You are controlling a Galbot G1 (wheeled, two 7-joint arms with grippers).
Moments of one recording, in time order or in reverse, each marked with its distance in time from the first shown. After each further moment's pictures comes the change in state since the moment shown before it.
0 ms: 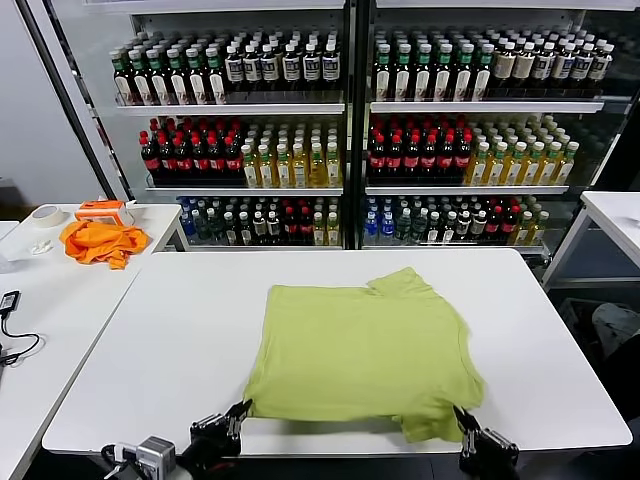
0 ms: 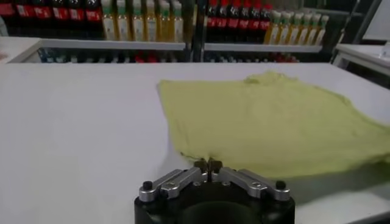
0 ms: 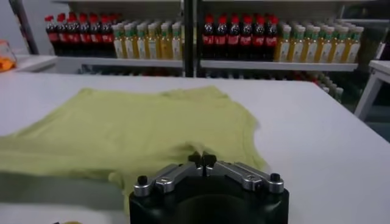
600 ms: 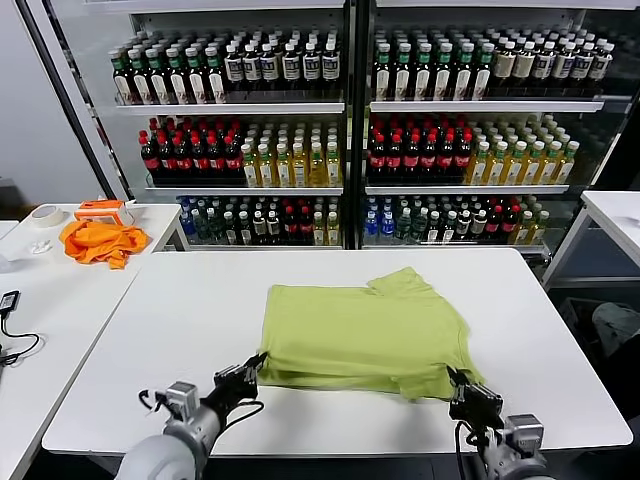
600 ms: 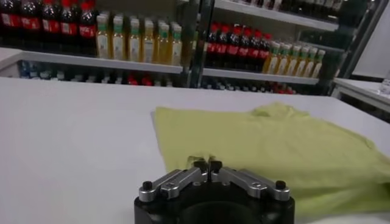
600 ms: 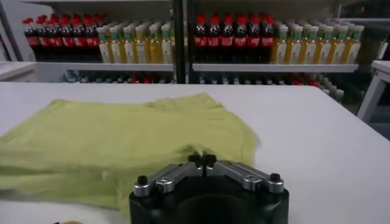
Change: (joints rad) left arm -0.357 -0.072 0.133 0.315 -0.020 -0.054 0.084; right arm 0.259 0.024 -0.088 -0.176 0.056 -0.102 0.039
